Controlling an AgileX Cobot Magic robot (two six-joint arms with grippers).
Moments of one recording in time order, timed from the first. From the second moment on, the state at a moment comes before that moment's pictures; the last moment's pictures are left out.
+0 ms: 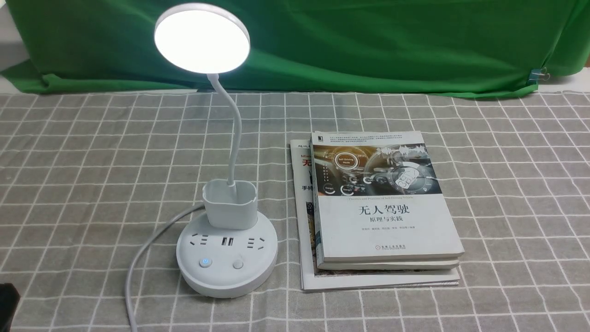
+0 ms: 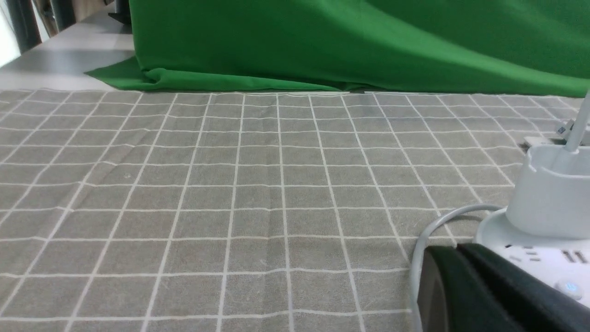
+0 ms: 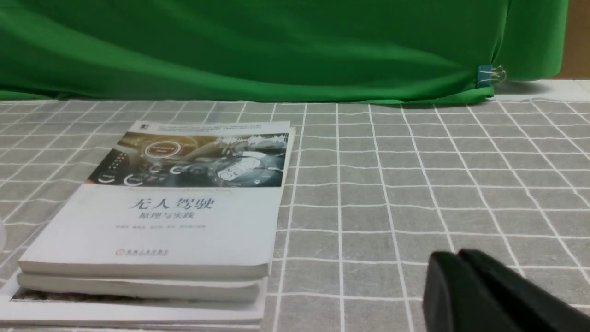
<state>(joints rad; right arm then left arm) 0.12 -0.01 0.01 0.04 0.21 -0.02 0.03 0.00 0.01 -0.17 0.22 0.17</state>
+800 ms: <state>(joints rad) 0.12 -0.01 0.01 0.04 0.21 -0.02 0.03 0.00 0.01 -0.67 -0.17 0.17</state>
